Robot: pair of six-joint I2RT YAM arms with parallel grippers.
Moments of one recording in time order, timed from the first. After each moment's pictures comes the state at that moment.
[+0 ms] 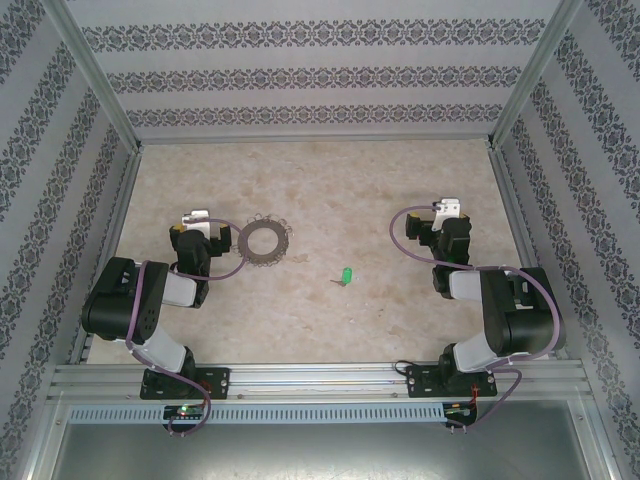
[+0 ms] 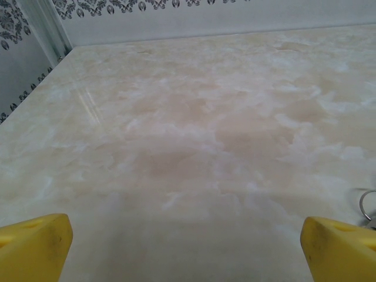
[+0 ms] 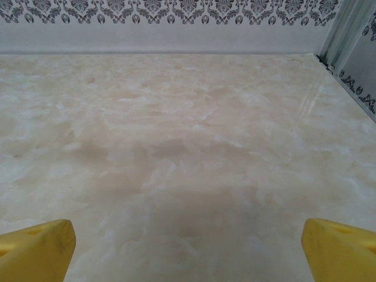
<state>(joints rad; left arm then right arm) -0.06 1.60 0.34 0.92 -0.26 0.02 0.02 1.50 0.40 0.77 0.08 0.02</state>
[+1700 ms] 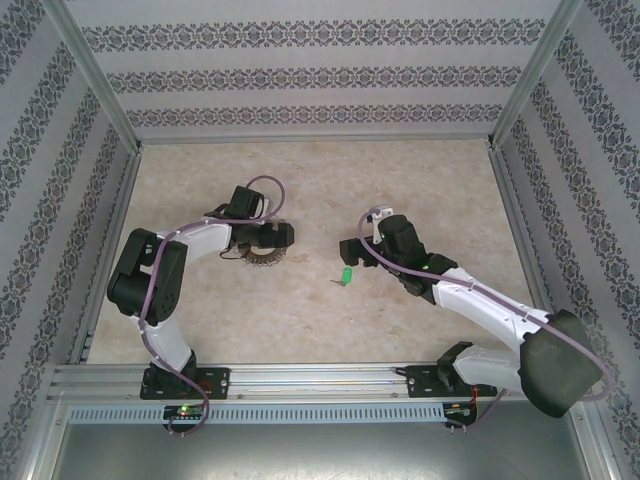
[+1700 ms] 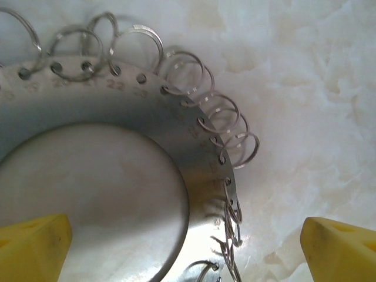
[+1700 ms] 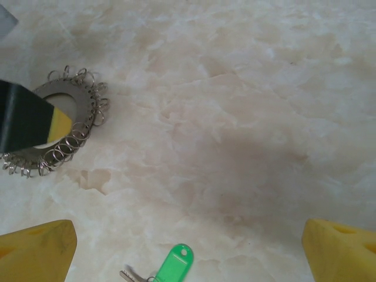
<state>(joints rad) -0.32 1.77 1.01 -0.27 0.24 -0.35 0.59 1.18 0.67 -0.13 0.06 0.33</state>
